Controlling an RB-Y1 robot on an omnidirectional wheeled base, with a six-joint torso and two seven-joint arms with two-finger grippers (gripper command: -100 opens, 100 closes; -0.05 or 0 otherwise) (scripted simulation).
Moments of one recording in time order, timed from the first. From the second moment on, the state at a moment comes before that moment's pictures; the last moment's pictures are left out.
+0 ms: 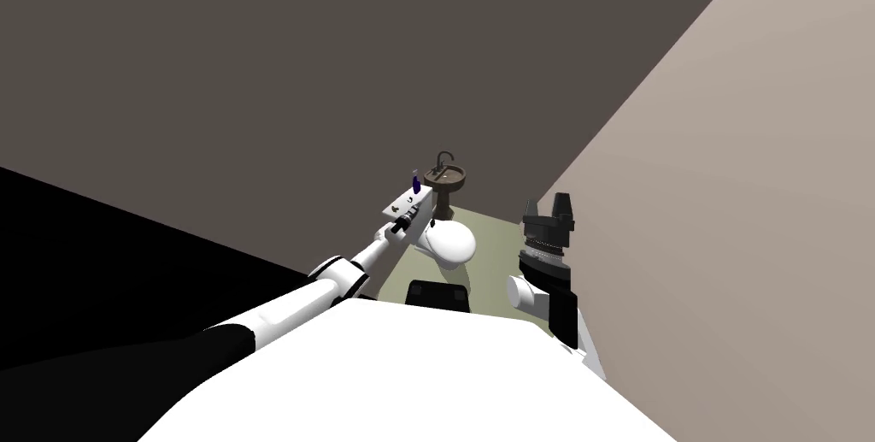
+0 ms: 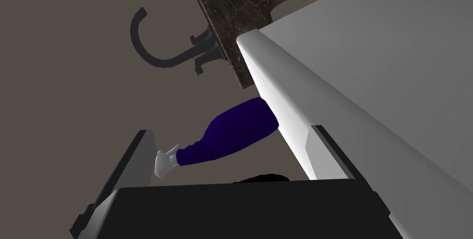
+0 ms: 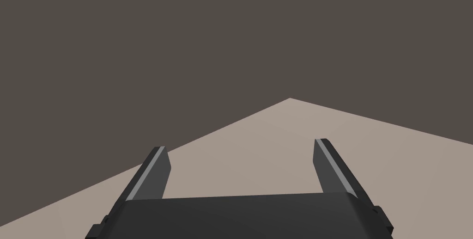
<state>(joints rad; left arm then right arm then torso) -0.46 0.31 -0.30 -0.82 -0.11 -0.27 0.10 0.49 0.03 -0.05 -2.31 0.00 -0.49 0.08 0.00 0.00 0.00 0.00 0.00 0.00</state>
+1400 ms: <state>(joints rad) -0.66 0.38 -0.33 -0.58 -0.13 -0.14 0.11 0.49 0.03 -0.05 -2.31 0.00 -0.49 0.08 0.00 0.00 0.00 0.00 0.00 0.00</state>
